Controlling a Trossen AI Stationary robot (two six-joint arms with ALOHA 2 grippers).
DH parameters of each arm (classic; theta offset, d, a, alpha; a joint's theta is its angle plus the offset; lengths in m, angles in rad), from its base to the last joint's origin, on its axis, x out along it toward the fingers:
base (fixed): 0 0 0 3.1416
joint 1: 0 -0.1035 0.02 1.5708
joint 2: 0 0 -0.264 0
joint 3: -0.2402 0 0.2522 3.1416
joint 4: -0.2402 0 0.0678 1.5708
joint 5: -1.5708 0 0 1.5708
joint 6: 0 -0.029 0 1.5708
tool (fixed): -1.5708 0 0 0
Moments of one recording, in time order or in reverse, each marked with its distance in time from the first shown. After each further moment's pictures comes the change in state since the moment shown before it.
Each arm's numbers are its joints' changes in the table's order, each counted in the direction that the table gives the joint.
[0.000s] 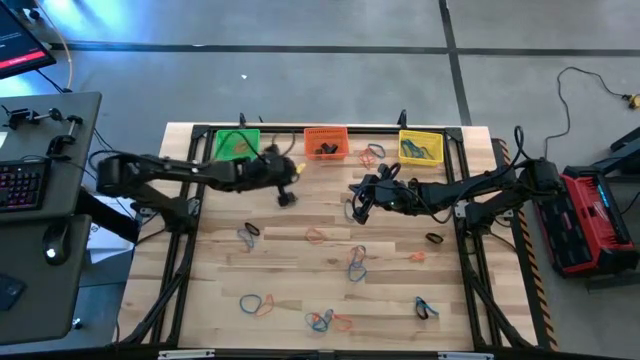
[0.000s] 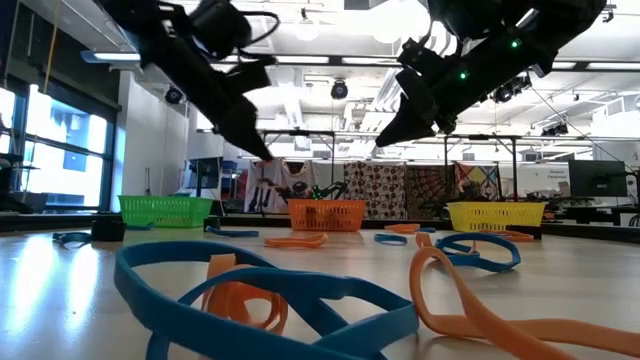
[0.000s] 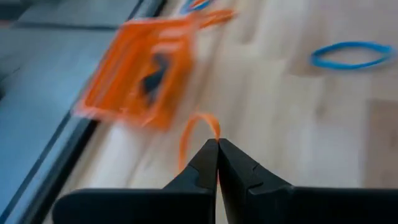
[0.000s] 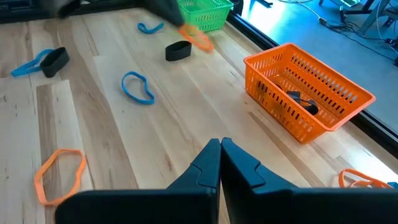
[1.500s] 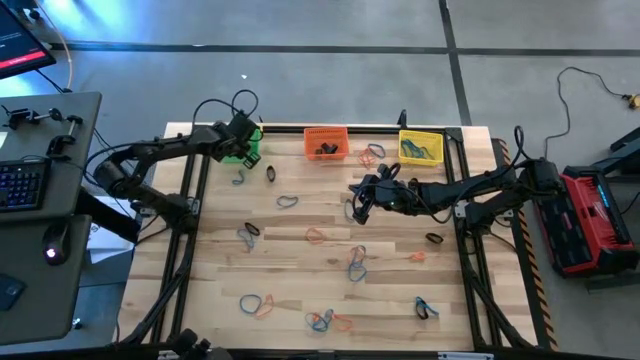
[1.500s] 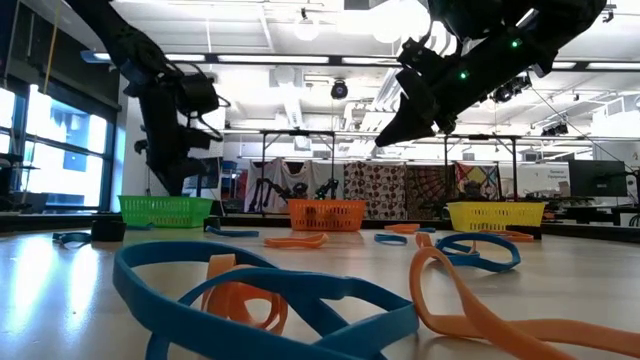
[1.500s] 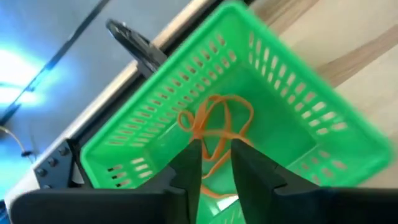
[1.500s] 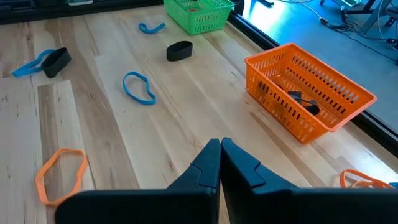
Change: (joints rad) left arm -0.571 0.016 0.000 -0.378 -0.108 0.073; right arm 0.000 0.000 0.000 0.001 -0.004 0.000
